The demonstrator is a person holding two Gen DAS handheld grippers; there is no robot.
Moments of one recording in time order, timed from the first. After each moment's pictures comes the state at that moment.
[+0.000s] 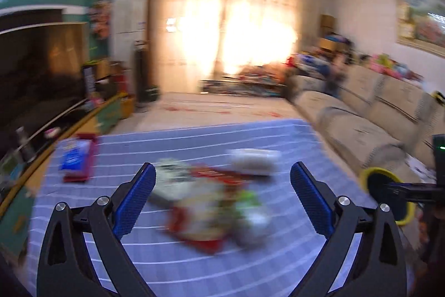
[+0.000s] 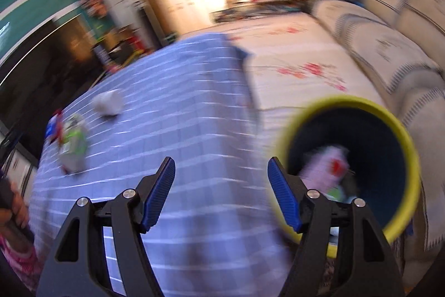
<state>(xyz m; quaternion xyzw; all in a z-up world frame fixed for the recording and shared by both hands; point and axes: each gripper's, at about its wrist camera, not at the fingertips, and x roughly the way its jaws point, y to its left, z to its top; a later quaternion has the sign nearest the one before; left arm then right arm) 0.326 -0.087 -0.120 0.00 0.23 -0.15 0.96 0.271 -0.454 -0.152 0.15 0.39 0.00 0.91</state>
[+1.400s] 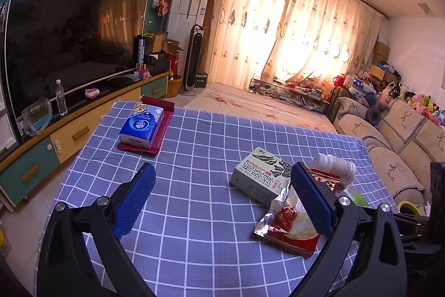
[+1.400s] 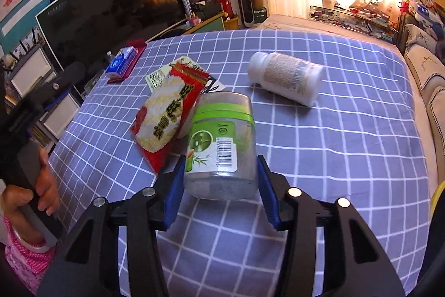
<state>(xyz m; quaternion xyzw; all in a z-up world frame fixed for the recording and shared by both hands) 0.356 0.005 -0.162 -0.09 0.25 -0.04 0.96 0.355 -0.271 -0.162 0.05 0.42 0.16 0.89</state>
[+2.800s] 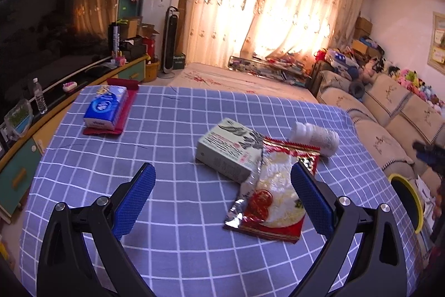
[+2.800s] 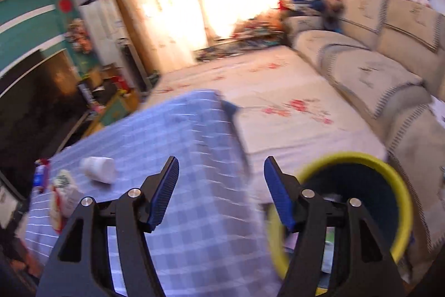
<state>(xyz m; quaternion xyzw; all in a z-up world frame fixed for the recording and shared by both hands) 0.364 -0.034 -0.181 -0.06 0.30 -0.11 0.95 0.315 -0.475 -0.112 0.17 0.30 -0.07 0.94</state>
